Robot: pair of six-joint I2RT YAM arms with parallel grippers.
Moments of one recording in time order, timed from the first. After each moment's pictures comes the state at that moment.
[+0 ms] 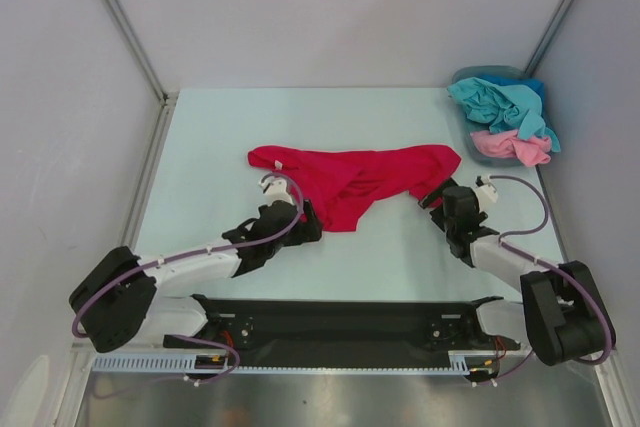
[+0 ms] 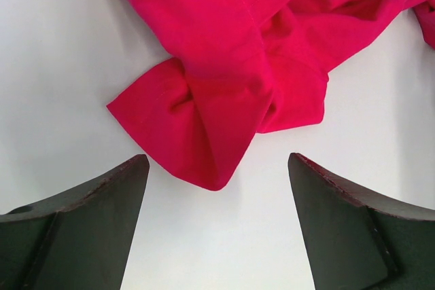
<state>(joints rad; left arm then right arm) -0.83 1.25 0.51 0.07 -0.31 -0.79 0.26 1.20 0.38 0.15 0.36 0.93</state>
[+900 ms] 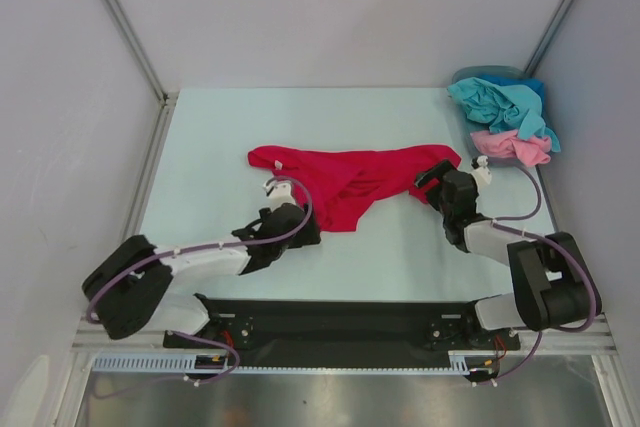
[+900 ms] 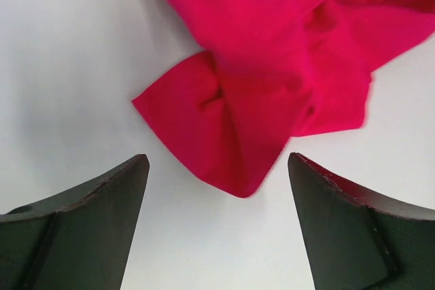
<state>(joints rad) -0.84 1.29 0.51 0.05 -0.38 -0.78 0.22 1.40 0.46 0.45 0.26 0.91</state>
